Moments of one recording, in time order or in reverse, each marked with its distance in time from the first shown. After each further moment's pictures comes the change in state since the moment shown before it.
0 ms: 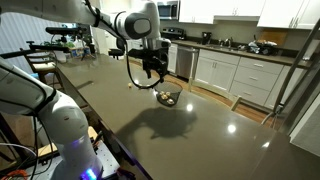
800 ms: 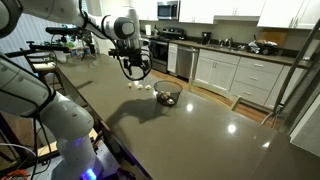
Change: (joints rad) arm 0.215 0.047 0.122 0.000 0.078 0.015 -0.145
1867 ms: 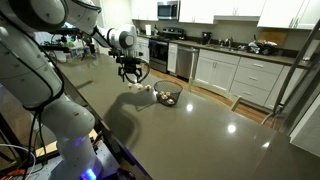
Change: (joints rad) arm 0.054 0.281 0.110 0.109 0.037 0.007 -0.155
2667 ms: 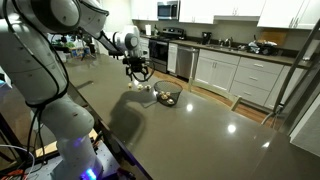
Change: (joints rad) arm -0.037 0.113 0.022 0.081 -0.114 0.126 0.063
